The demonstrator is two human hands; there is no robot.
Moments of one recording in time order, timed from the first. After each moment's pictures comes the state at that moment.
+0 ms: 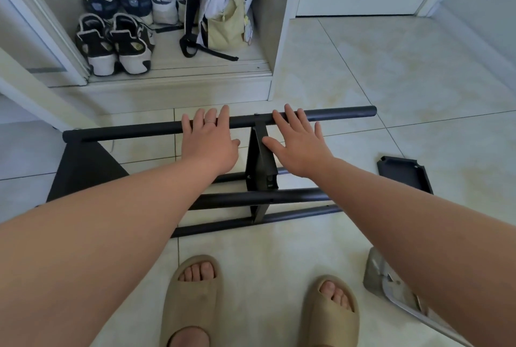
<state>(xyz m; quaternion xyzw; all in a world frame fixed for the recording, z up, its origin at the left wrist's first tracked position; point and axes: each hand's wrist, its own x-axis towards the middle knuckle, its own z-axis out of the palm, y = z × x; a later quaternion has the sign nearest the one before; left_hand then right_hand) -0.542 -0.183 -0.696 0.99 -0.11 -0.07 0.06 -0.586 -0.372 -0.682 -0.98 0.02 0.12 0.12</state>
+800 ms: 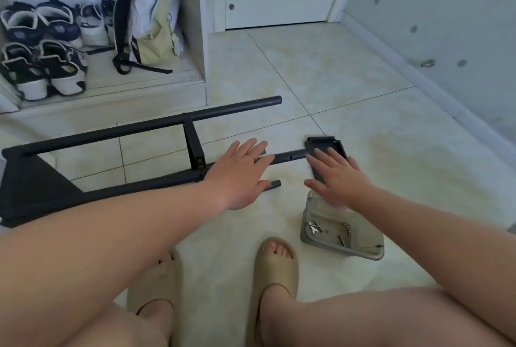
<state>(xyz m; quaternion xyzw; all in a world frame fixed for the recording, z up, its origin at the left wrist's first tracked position) -0.698 -0.294 -0.634 0.87 -0.48 -0.09 0.02 -0.810 -0.520 -0.627 -0.97 0.12 0.21 0.00</state>
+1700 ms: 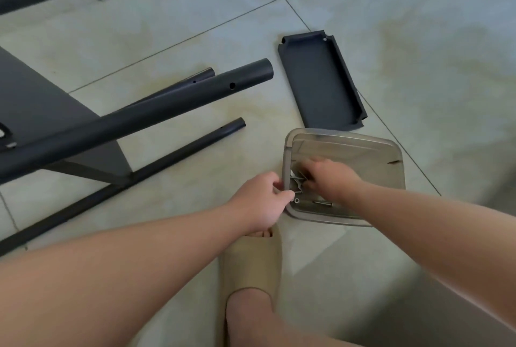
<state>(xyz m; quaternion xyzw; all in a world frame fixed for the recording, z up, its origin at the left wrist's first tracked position) -0.766 -0.434 -0.830 0.77 -0.19 -0.52 0.31 -0.840 -0.622 -0.884 -0.91 0.17 0.36 0.09</state>
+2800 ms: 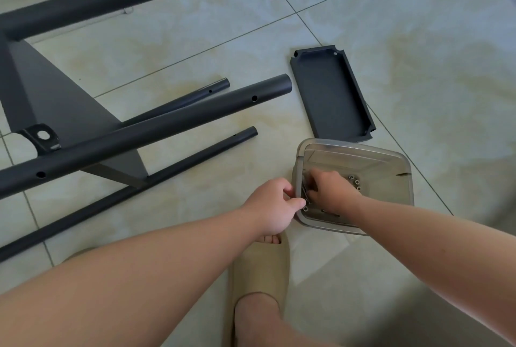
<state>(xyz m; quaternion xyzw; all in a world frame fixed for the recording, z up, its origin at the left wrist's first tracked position) -0.765 -0.432 -0.835 0.76 -0.18 -0.52 0.33 -0.838 -0.603 -0.886 -0.89 0.27 0.31 0.20</state>
